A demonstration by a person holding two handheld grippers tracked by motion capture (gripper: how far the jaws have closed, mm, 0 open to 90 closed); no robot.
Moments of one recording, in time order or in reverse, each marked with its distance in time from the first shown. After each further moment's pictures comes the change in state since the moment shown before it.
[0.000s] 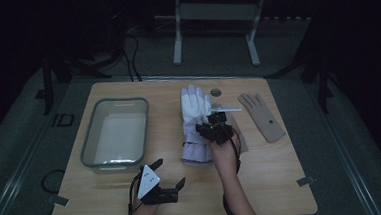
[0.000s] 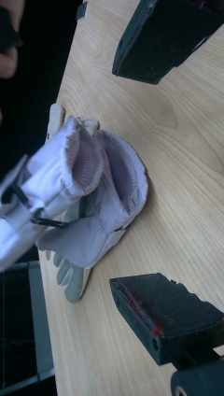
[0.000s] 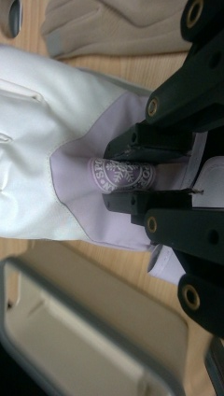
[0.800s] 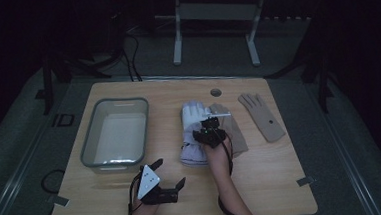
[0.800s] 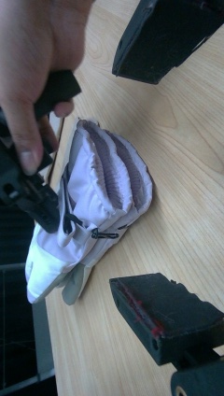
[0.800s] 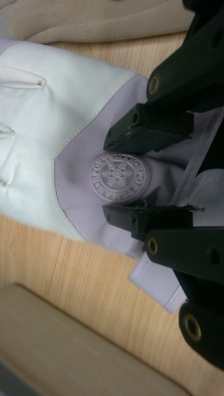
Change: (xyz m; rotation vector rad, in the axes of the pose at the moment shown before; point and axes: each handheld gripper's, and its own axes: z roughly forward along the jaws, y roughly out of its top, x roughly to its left) left arm 0.000 0.000 0.000 0.000 0.005 0.002; right arm -0.013 -0.021 0.051 0.089 -0.075 0.012
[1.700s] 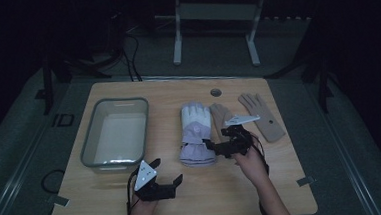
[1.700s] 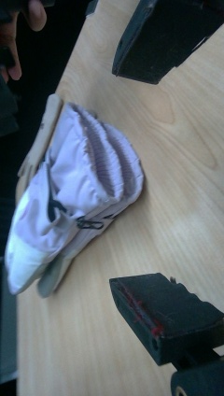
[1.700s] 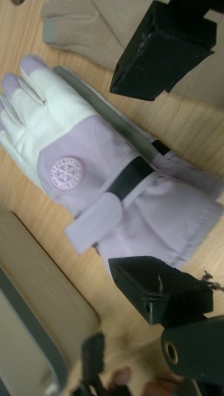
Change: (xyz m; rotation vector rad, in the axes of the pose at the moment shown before) left arm 0.010 0.005 0.001 0.074 -0.007 -0.131; right arm -0.047 -0.017 -0.073 -0.065 0.249 -0.294
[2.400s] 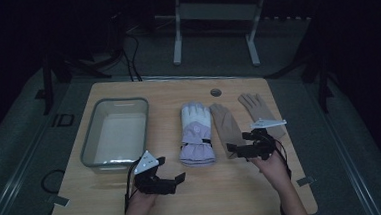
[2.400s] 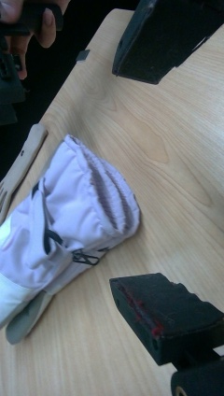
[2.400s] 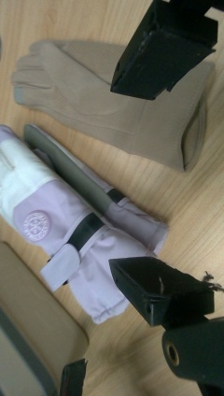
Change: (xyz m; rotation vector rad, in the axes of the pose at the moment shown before) left arm 0.000 0.044 0.001 0.154 -0.114 -0.061; right arm -0.037 -0.029 -0.044 -0.017 -0.026 0.085
